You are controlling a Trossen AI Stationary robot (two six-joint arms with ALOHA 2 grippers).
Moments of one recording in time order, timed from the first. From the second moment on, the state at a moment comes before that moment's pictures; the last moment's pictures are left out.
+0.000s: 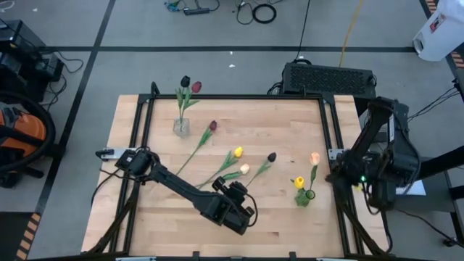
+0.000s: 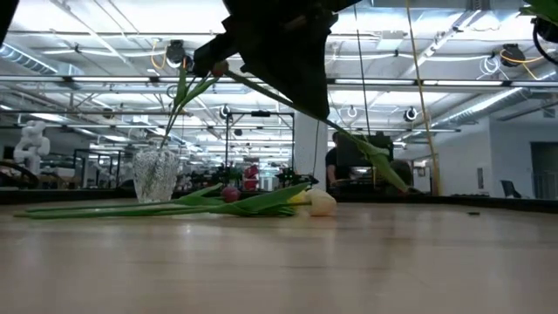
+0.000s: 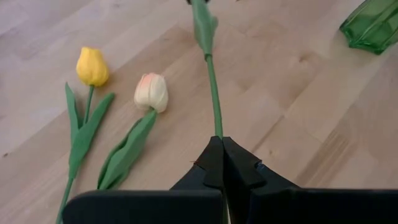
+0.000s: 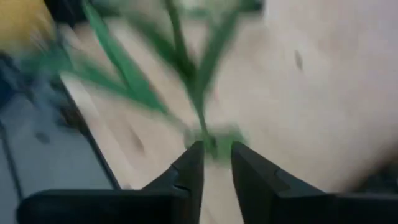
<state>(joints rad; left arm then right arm) -0.48 2.21 1.85 -0.90 -0.73 -1.12 1.24 0.99 1.14 -1.57 0.64 2.05</state>
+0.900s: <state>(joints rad) -0.46 2.20 1.85 -0.88 -0.89 -1.09 1.06 1.01 1.58 -1.11 1.12 1.05</state>
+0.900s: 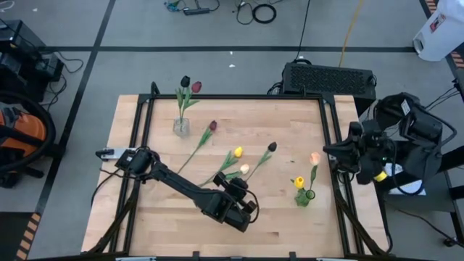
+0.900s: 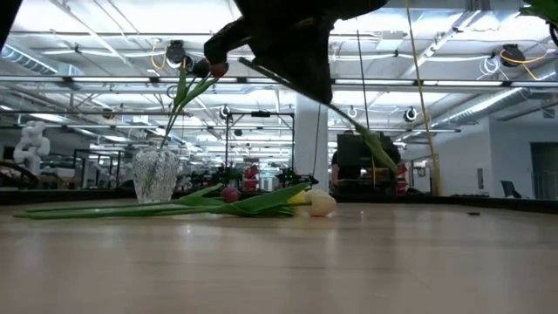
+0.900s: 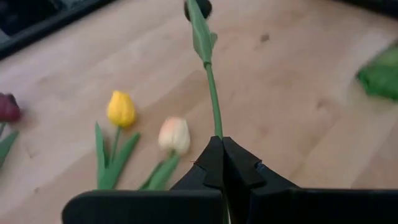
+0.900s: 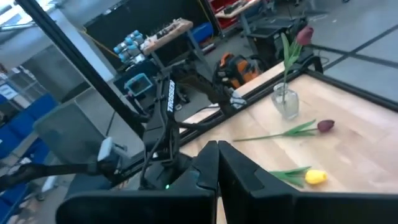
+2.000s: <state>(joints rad) -0.21 2.17 1.50 0.28 -0.44 -0.72 0.94 1.07 1.58 -1.11 0.77 0.94</state>
